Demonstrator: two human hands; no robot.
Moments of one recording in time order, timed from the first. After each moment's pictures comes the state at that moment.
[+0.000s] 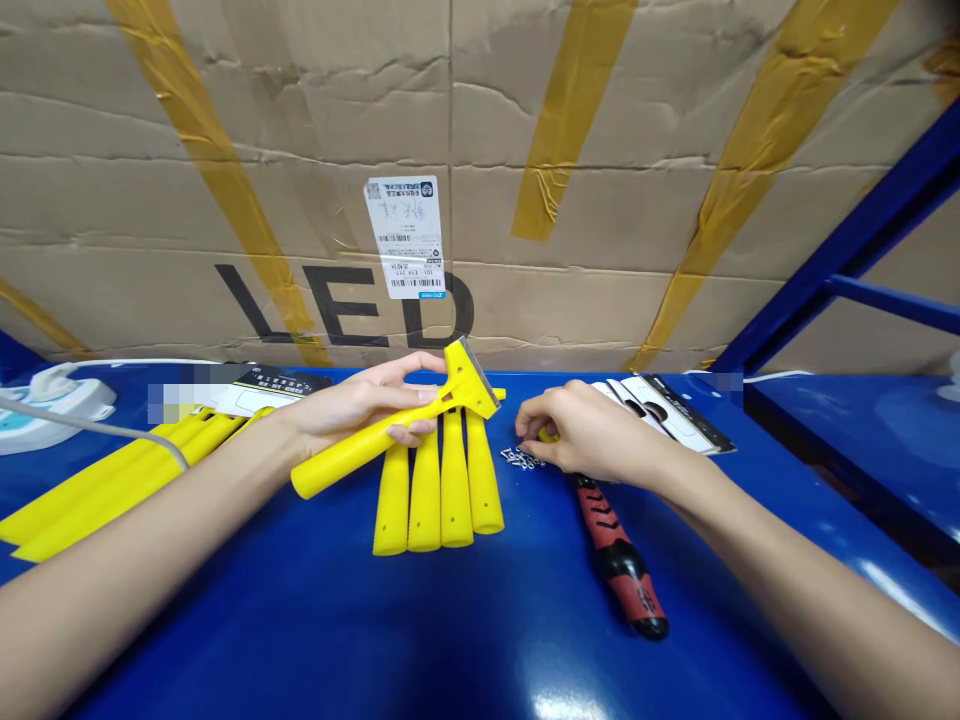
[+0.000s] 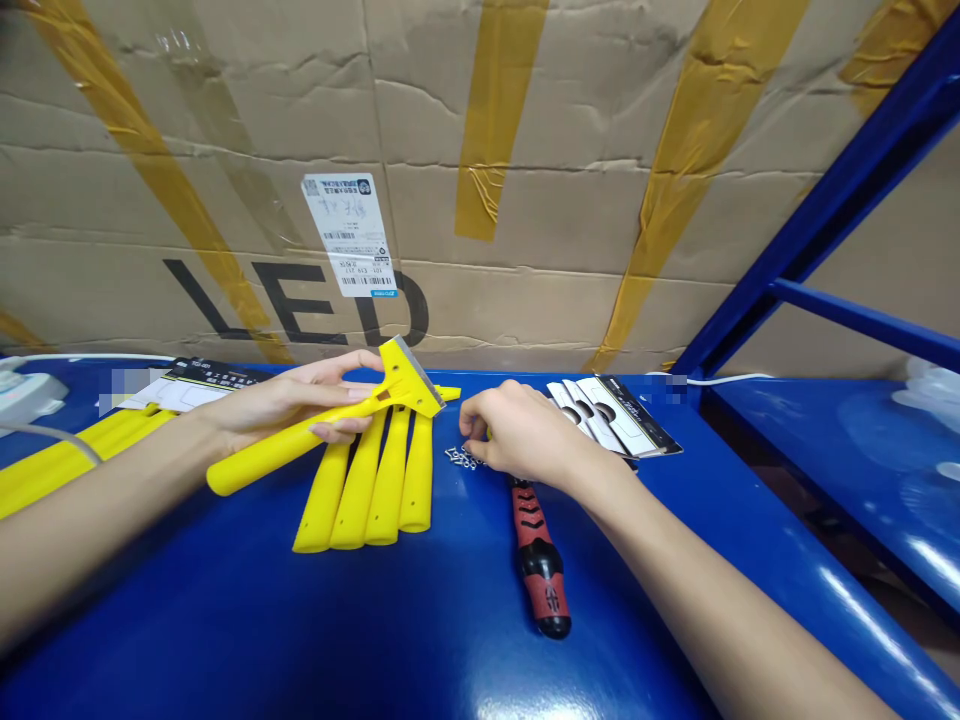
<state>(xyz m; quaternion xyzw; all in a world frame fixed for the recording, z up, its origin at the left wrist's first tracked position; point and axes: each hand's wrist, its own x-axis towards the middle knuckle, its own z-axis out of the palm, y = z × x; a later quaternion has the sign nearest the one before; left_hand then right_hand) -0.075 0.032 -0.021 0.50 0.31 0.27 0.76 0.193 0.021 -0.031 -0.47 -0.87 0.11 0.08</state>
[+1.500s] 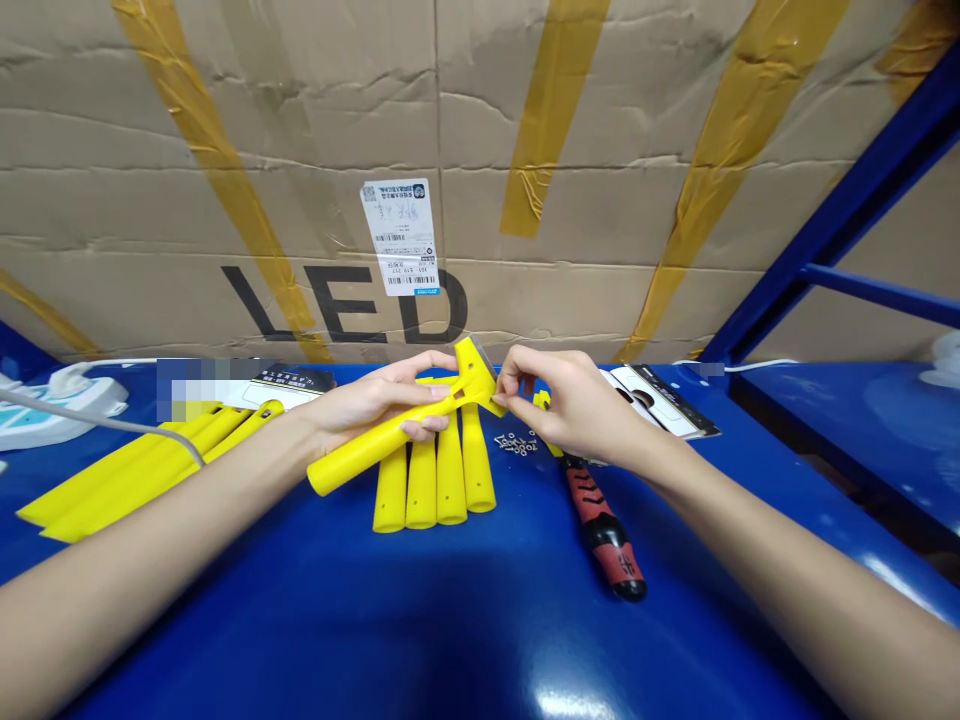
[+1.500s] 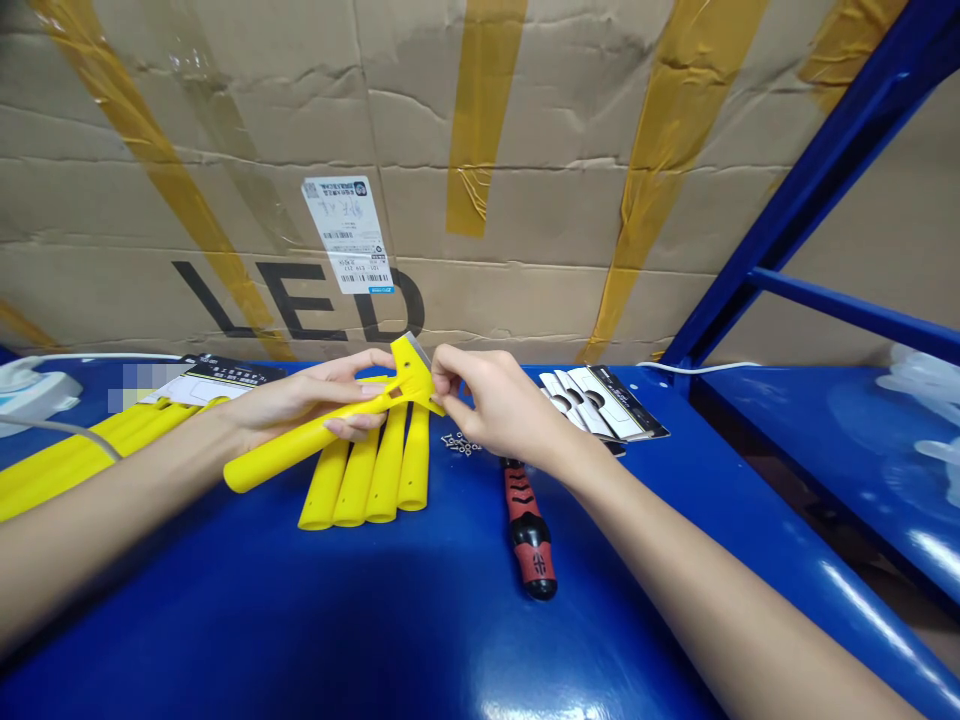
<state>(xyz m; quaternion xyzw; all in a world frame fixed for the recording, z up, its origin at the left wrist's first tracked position) -0.057 0.018 -0.020 0.47 0.29 0.26 0.79 0.187 0.011 -0.026 -0.33 -0.88 0.09 0.33</state>
